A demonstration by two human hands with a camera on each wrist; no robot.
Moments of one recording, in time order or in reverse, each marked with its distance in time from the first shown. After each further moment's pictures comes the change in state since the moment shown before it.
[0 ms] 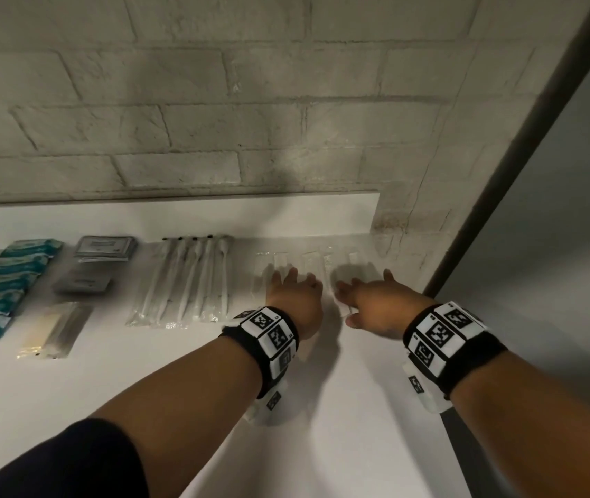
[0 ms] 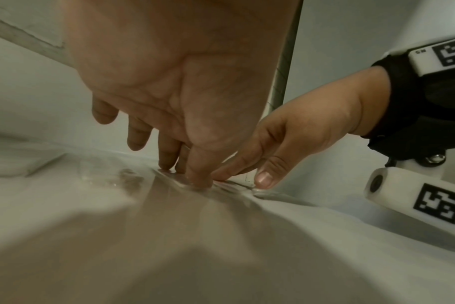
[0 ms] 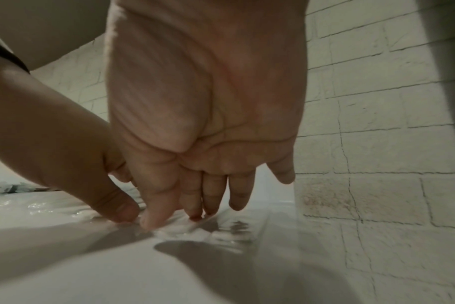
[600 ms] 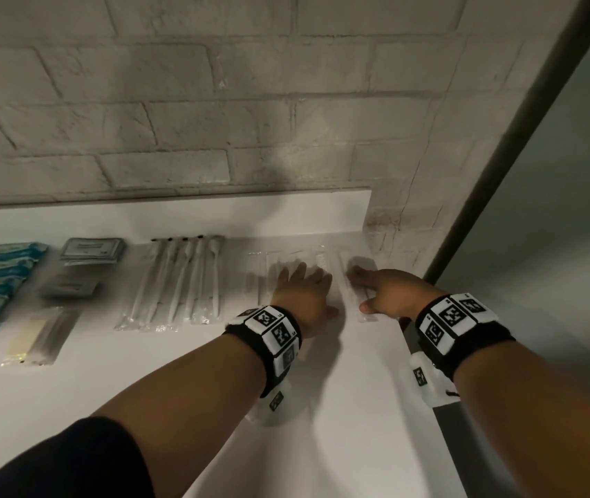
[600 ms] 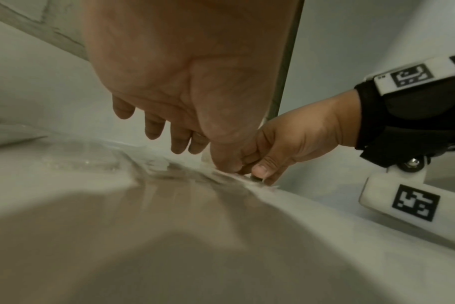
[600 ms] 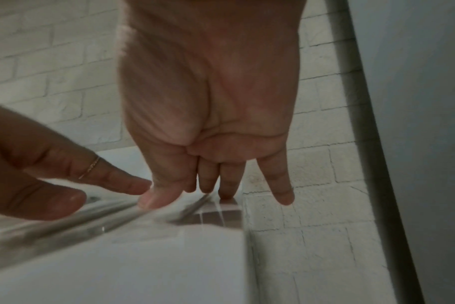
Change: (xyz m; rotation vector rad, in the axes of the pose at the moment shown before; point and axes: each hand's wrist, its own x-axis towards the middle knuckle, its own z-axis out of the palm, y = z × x) left_hand 0.010 0.013 0.001 -0.082 0.071 0.087; right_hand 0.010 0.042 0.008 0.341 0.116 0.137
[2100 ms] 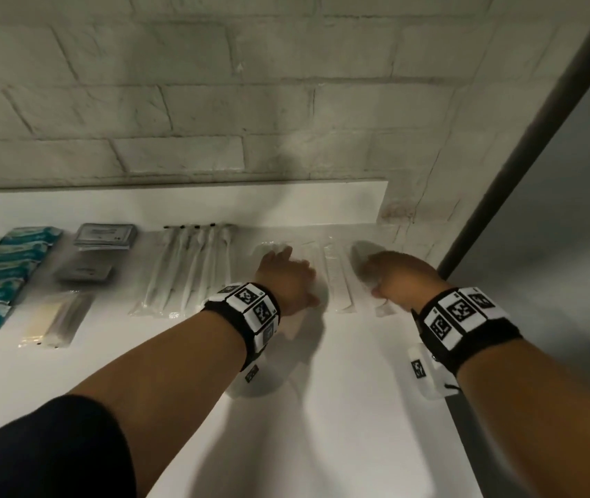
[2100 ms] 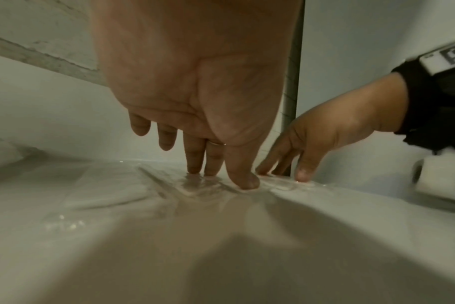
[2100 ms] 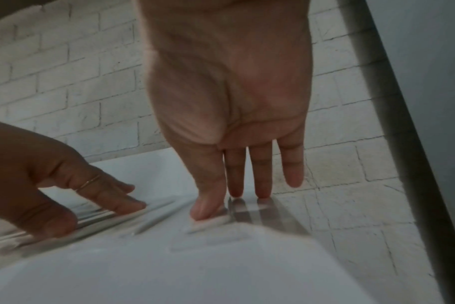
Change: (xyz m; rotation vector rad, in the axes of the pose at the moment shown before) left_hand -0.005 -0.046 -0.013 0.165 -0.085 -0.017; right_hand 0.011 -0.018 -0.002 -0.058 0.082 0.125
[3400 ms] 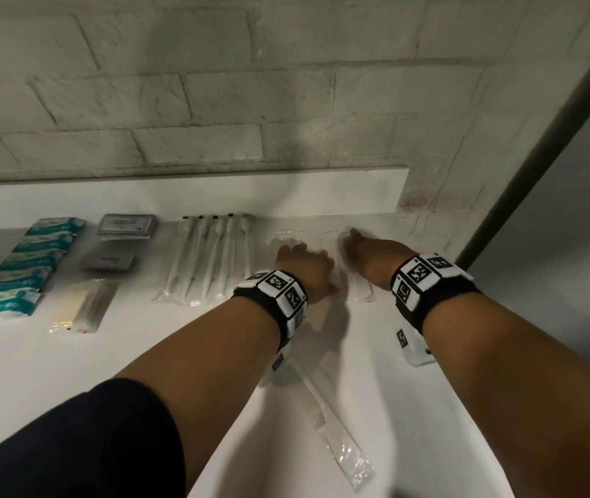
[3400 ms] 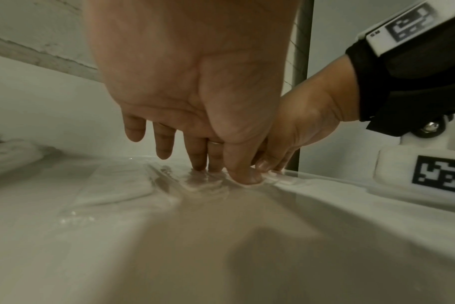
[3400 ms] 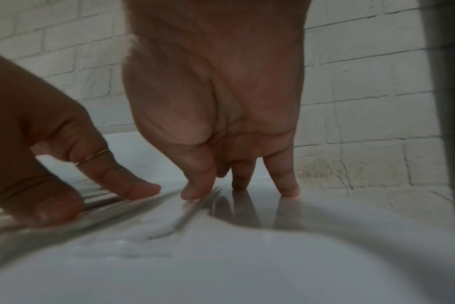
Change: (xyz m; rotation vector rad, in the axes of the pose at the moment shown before) left_hand -0.005 0.004 -0.004 -0.031 -0.060 -0.055; right_hand 0.032 -0.051 0.011 -0.134 -0.101 -0.148
